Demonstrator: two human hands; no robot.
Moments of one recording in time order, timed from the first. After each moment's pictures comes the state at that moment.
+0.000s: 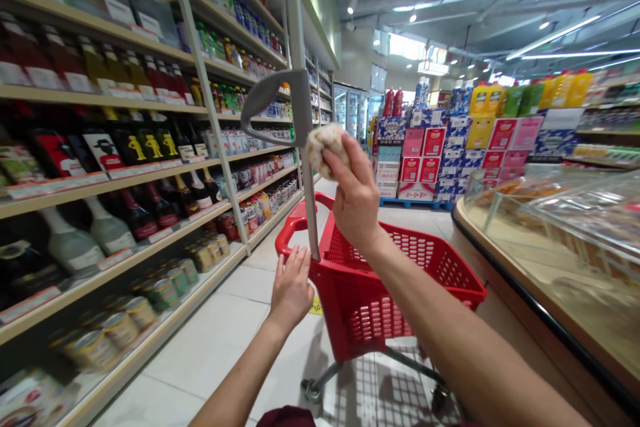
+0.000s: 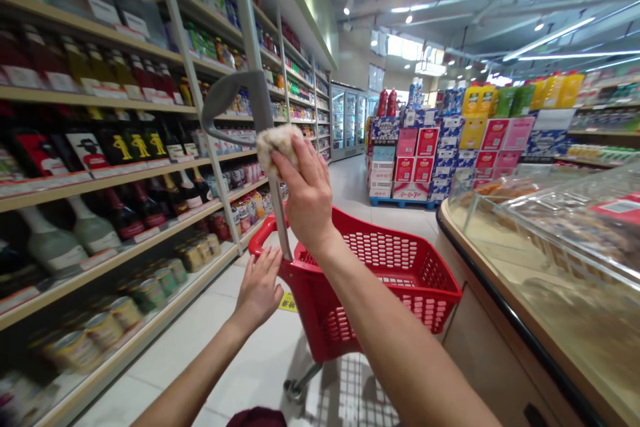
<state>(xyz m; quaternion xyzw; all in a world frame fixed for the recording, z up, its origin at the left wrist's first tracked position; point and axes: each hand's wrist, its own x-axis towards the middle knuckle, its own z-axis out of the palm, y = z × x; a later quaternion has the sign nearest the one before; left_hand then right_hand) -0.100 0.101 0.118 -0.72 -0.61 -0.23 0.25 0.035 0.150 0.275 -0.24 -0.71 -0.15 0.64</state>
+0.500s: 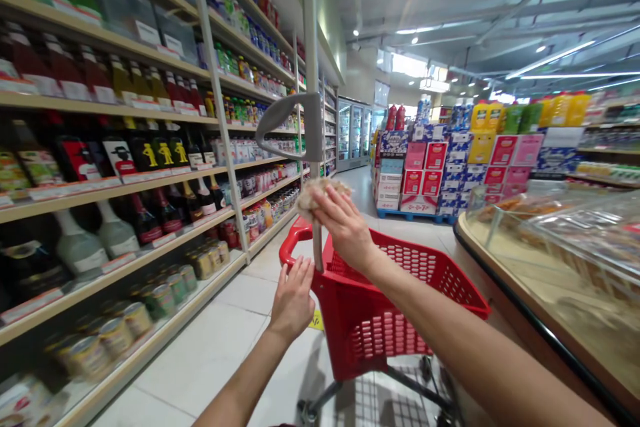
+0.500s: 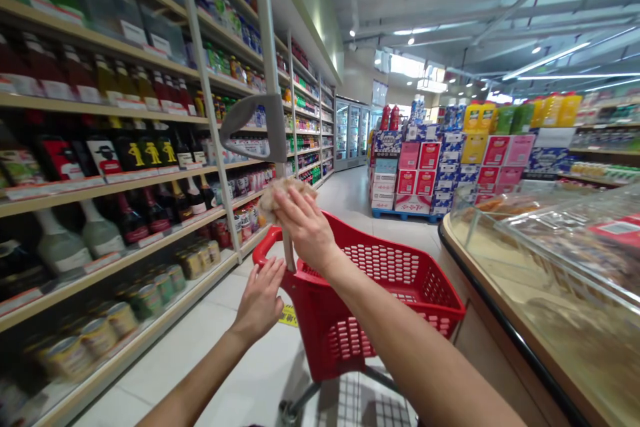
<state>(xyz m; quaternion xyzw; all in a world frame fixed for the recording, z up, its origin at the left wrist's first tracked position) -0.101 0.097 0.120 -0.73 -0.60 -0.25 0.23 0.045 0.160 0.237 -0.16 -0.82 -0.30 0.46</state>
